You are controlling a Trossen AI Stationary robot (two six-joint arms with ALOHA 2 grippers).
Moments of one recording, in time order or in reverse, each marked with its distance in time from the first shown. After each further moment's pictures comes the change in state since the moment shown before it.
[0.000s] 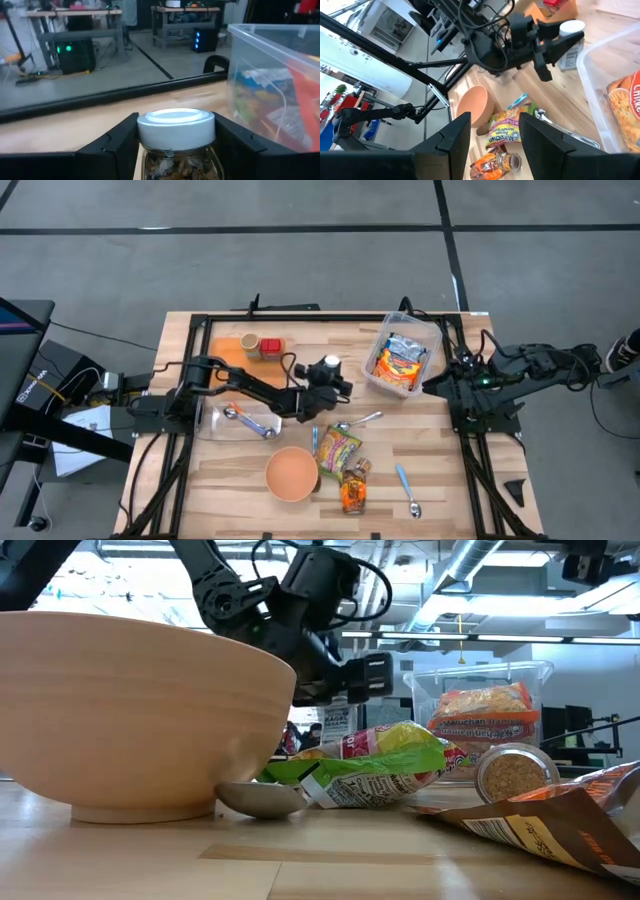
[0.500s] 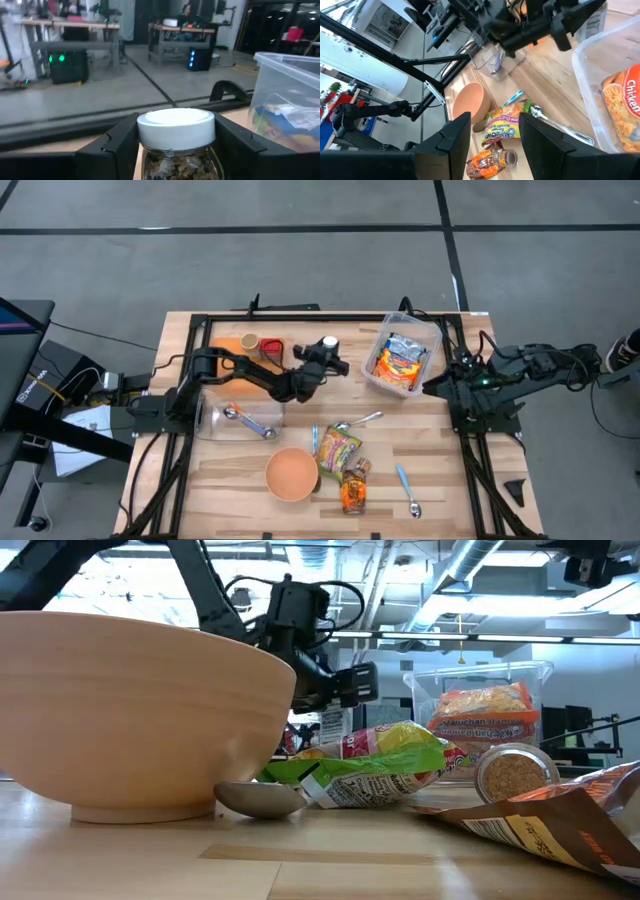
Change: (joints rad) left arm 0.151 0.044 -0.080 0.403 0.165 0.198; right arm 0.000 0.000 0.000 -0.026 0.000 0.003
